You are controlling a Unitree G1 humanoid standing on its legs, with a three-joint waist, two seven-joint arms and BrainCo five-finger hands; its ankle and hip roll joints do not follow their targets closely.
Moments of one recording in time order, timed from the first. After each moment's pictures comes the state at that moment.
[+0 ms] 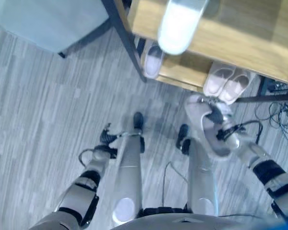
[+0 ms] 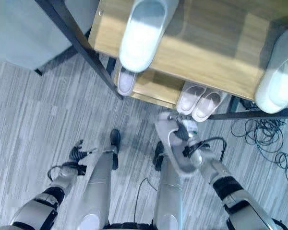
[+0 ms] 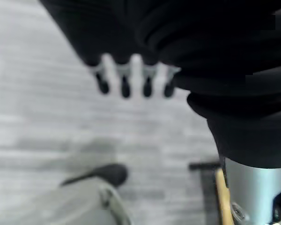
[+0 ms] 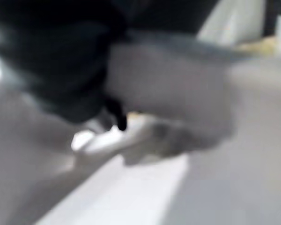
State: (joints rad) left arm -0.46 0.37 -0.26 1.06 -0.28 -0.28 0.25; right arm -0.55 -0.65 0.45 0.45 -0.49 -0.18 -0.41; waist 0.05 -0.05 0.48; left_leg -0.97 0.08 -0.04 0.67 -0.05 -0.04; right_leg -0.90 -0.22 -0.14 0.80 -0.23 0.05
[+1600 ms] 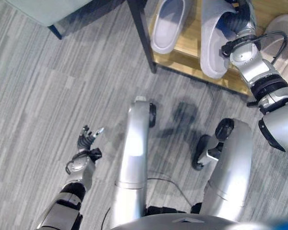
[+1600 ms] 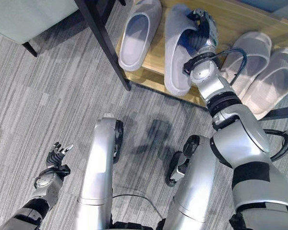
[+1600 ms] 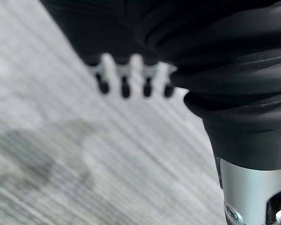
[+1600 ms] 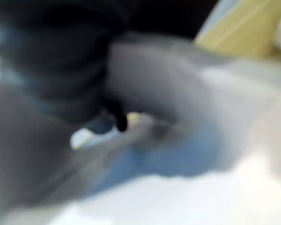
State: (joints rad) left arm -0.21 0.46 -0.23 0.90 -0.81 -0.33 0.20; right arm -1.38 -0.59 0.71 1.16 0.17 -0.16 -0.49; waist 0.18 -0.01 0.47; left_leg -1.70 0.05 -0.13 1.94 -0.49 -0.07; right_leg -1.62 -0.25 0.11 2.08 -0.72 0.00
